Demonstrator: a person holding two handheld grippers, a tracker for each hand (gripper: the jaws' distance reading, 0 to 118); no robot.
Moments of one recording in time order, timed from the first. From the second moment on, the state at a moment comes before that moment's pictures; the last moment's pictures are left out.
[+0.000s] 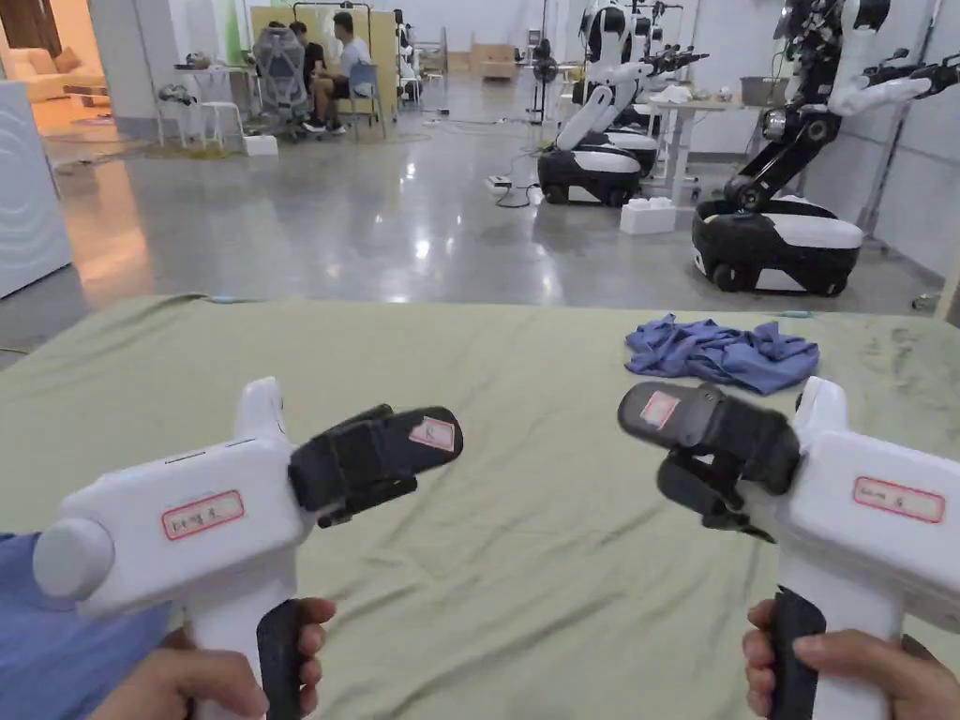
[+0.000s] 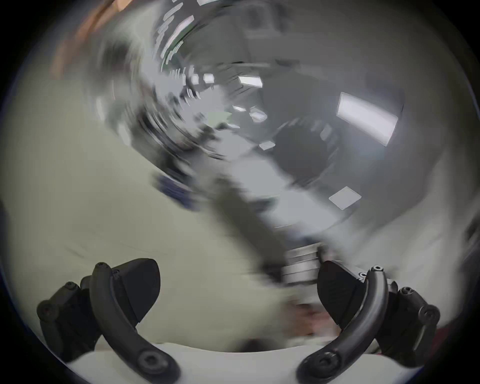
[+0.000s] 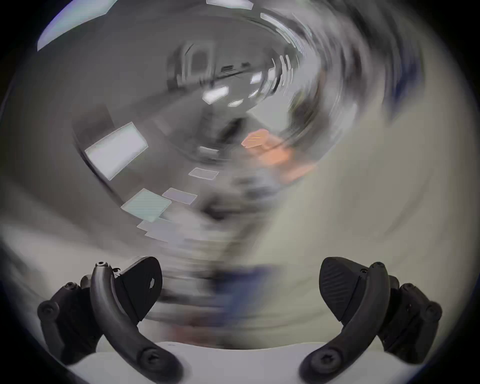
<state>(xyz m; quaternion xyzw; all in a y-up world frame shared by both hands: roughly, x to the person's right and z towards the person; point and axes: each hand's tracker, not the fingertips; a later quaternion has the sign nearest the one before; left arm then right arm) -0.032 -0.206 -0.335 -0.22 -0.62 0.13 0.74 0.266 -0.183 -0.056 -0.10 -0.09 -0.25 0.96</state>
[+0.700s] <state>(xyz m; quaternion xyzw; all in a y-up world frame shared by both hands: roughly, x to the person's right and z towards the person) -0.109 -0.260 -0.233 0.08 -0.27 -0.08 0.96 0.179 -0.276 0.002 -0.05 -0.40 0.07 0.91</state>
